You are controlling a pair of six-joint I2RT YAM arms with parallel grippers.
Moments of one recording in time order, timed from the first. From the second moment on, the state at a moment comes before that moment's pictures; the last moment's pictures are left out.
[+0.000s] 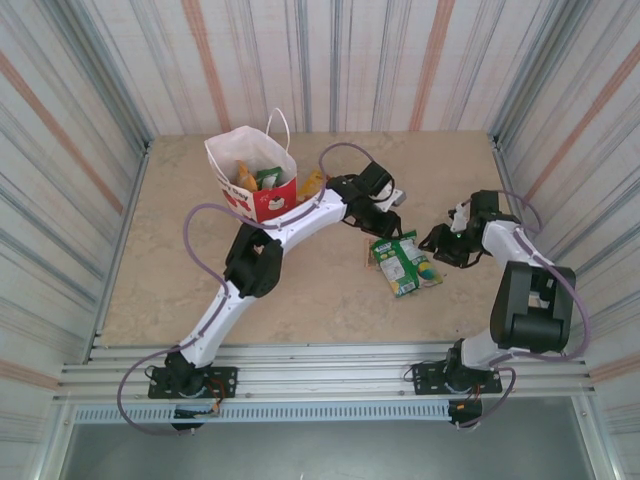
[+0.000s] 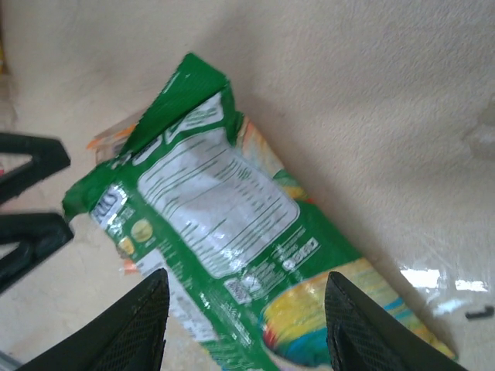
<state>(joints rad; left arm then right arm) -0.82 2.48 2.28 -0.82 0.42 -0.24 -0.14 1.49 0.91 -0.71 -0.49 0.26</state>
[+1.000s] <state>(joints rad) -0.81 2.59 2.32 -0.80 0.60 -0.15 -0.04 1.52 0.78 -0.64 -0.44 0.41</state>
